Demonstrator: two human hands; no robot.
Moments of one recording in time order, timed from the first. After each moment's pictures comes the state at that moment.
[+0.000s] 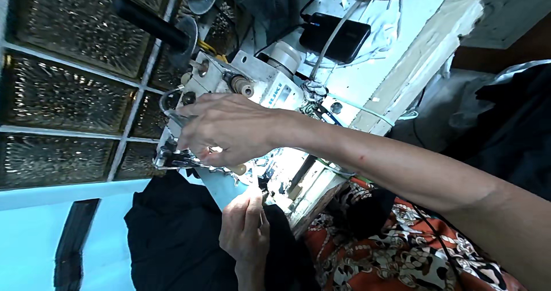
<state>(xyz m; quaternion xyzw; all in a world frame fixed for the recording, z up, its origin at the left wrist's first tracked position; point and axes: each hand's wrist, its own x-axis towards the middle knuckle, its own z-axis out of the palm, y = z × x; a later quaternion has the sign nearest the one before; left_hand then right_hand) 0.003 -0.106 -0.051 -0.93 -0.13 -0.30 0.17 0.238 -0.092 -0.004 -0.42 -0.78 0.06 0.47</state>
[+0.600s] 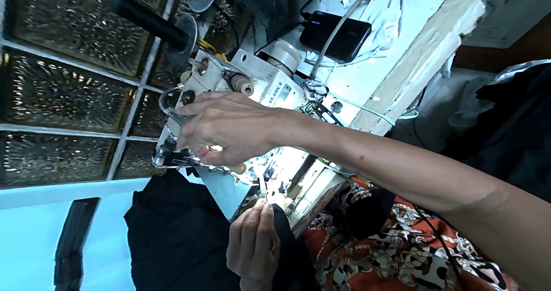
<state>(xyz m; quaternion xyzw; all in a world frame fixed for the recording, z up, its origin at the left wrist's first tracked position) -0.002 -0.132 -0.046 -0.94 -0.10 -0.30 0.15 0.238 -0.093 -0.003 -0.42 -0.78 0.06 0.47</state>
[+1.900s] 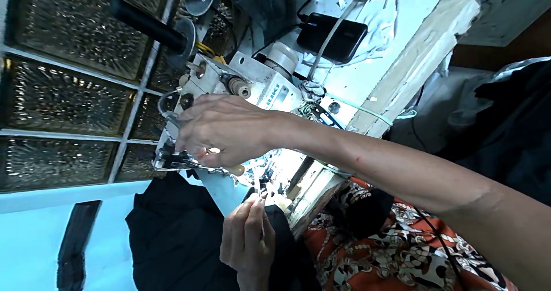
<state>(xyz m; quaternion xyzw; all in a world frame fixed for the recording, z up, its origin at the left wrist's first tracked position) 0.008 -0.125 -0.042 -0.93 -0.13 -0.32 0.17 0.237 -0.090 -0.002 -0.42 -0.78 0.06 0.46</state>
